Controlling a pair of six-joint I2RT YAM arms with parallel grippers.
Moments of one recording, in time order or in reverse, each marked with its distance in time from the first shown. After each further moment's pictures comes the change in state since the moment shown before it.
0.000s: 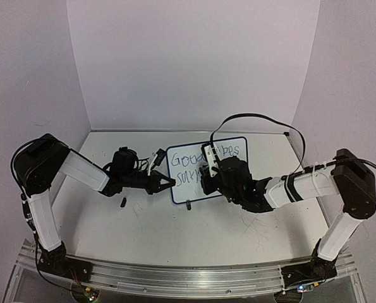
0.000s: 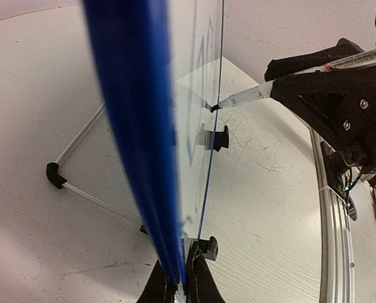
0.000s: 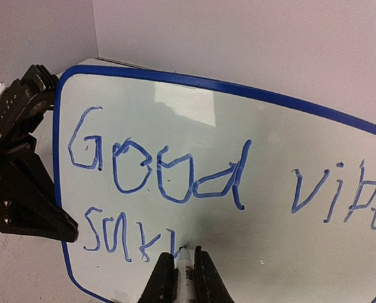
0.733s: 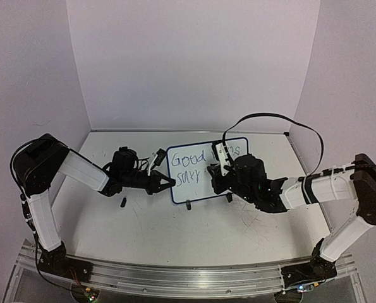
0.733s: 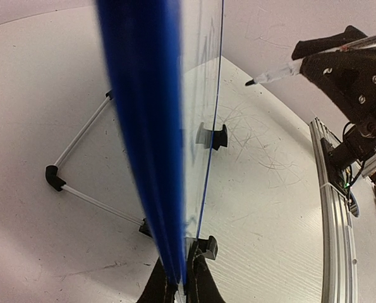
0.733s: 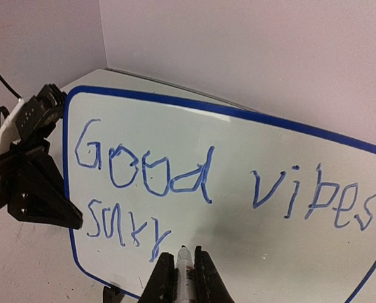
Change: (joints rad) left arm 0.000 -0.005 -0.001 -0.002 0.002 0.022; right arm -0.027 -0.157 -0.103 -0.015 -0.079 -0.014
